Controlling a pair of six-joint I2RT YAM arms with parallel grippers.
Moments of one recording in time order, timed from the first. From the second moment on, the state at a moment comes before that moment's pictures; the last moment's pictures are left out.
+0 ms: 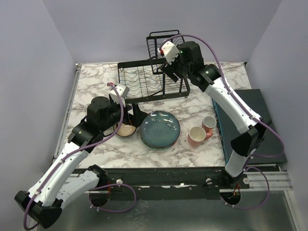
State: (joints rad) left arm -0.55 0.84 0.95 -0.41 0.19 -0.27; right arm 0.62 1.76 1.95 -0.64 0.19 -0.51
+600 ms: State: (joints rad) left arm -0.55 0.83 0.95 -0.41 0.20 -0.27; right arm 0.53 1.88 1.99 -0.65 -0.02 -0.73
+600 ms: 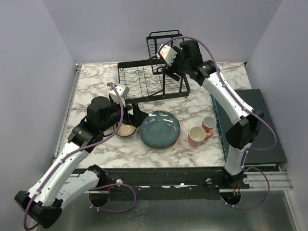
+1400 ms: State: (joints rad) left arm -0.55 0.82 0.94 -0.41 0.20 -0.27; right arm 0.50 1.92 2.00 -0.65 -0.08 -0.75
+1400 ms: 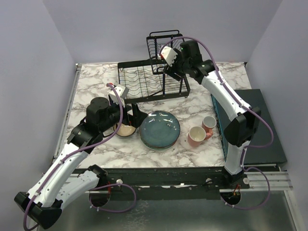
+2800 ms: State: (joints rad) left arm -0.55 0.83 0.94 -0.41 0.20 -0.27; right arm 0.50 1.88 1.98 -0.65 -0.12 -0.64
